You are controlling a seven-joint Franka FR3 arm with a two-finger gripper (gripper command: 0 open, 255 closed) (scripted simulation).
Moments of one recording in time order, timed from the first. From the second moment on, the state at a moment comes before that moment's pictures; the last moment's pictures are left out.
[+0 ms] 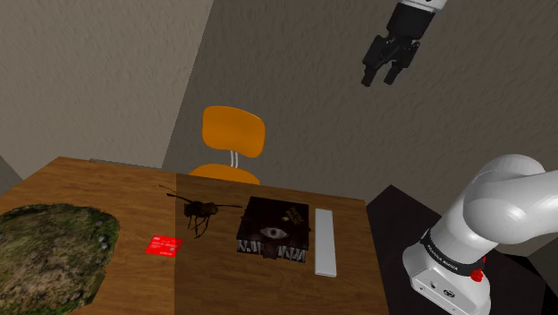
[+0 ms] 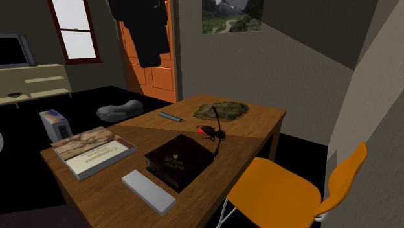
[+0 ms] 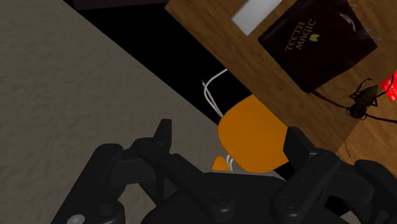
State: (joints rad) arm 0.02 -0.80 0.01 -2.32 0.09 1.65 0.16
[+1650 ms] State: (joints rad) arm 0.03 -0.37 0.60 -2.32 0.17 2.09 0.82
